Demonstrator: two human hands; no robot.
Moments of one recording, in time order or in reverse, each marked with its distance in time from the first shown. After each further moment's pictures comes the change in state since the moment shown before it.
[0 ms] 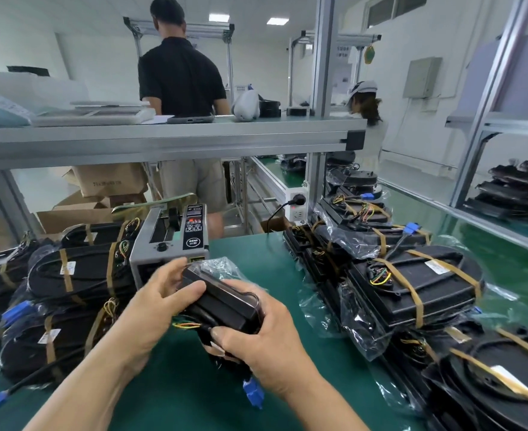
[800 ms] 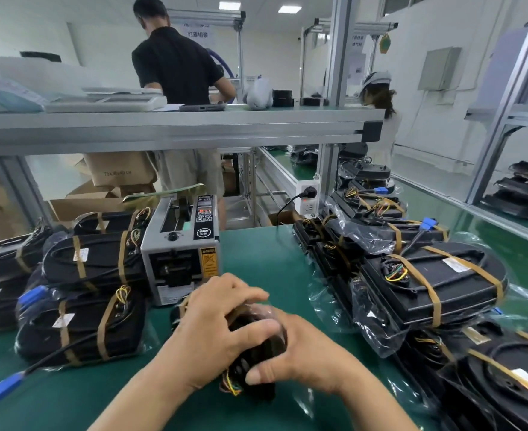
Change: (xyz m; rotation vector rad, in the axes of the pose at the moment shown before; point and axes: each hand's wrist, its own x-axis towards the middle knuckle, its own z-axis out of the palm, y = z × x) left_hand -0.024 -0.010 0.040 0.684 -0.171 0.487; right_hand -0.003 0.018 -0.046 -0.108 -0.420 0.189
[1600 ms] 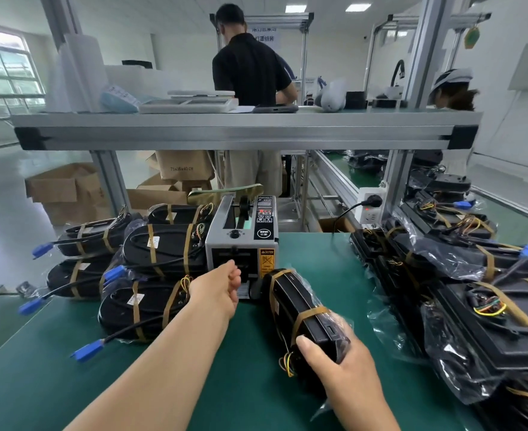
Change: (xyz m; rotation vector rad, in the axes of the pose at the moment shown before) left_hand 0.057 -0.092 -0.027 -1.090 0.658 -1.165; right_hand 0.016 0.034 0.041 0.118 0.544 -0.001
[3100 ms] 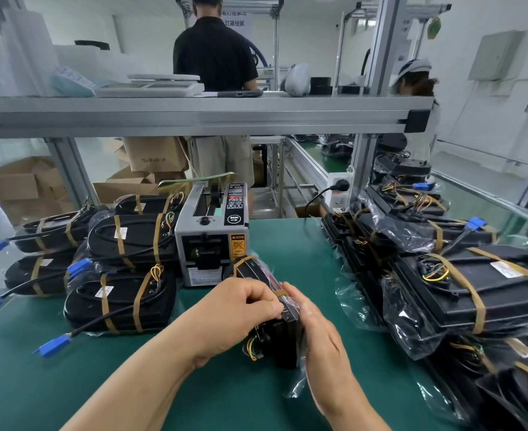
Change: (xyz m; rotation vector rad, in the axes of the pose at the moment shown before) left_hand -0.121 -0.029 -0.011 0.973 -0.662 0.521; right_hand -0.006 0.009 -0.006 0.147 -0.119 -0.072
